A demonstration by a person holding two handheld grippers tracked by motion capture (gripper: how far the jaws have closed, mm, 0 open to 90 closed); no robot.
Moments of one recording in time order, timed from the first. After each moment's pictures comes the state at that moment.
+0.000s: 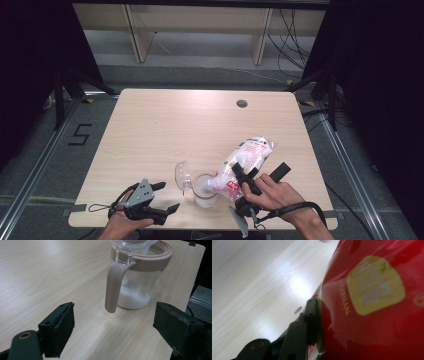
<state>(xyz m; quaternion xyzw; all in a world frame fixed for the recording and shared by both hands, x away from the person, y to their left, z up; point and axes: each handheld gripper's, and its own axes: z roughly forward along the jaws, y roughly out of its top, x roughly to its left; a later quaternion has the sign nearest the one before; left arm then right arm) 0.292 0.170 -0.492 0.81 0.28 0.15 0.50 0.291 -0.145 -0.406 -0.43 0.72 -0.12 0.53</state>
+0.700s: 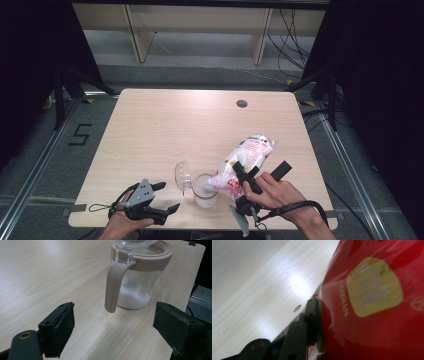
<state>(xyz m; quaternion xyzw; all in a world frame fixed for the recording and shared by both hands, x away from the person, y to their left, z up) 0.292 0.169 -0.493 0.81 0.28 0.15 0.50 0.292 -0.145 -0.401 -0.43 0.72 -0.12 0.53</state>
